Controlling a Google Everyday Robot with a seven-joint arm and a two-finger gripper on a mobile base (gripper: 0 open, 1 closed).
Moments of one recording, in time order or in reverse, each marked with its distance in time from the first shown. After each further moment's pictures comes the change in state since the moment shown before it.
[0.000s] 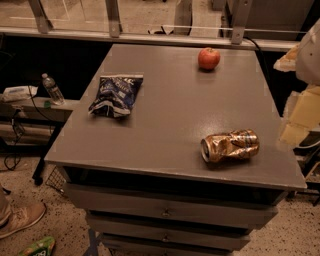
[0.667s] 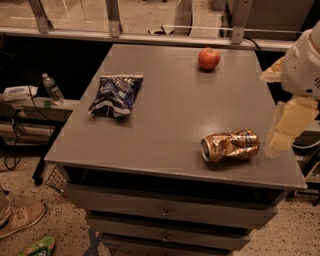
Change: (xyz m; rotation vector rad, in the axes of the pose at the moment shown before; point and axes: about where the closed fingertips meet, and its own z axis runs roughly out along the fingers) arm -0.006 0.004 0.026 -0.053 -0.032 -0.032
